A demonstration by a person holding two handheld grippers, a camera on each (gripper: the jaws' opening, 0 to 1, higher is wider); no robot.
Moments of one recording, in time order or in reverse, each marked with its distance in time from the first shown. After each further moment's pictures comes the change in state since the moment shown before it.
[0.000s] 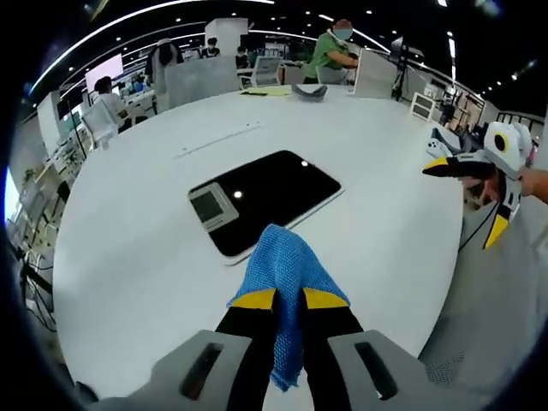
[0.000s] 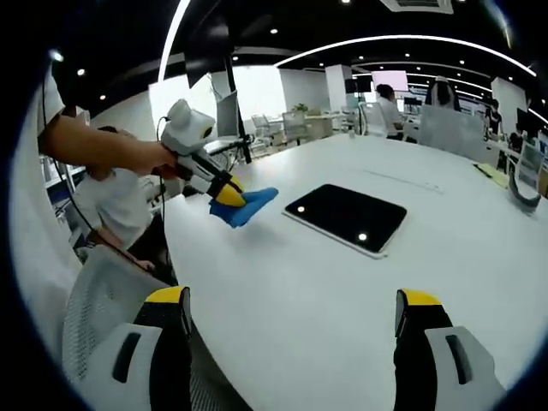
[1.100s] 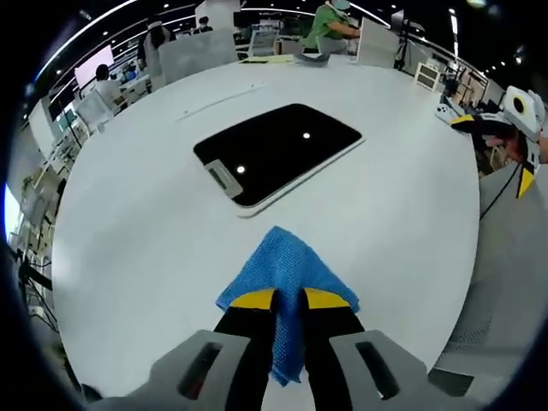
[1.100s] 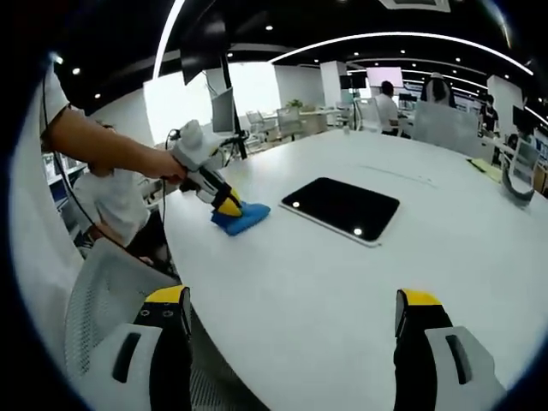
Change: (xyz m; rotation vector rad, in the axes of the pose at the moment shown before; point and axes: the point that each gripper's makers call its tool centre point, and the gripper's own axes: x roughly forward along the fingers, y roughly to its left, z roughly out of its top) left arm 0.021 0.028 -0.047 0.037 0.127 0.014; right arm -0.014 0.000 -0.012 0.012 0.022 -0.031
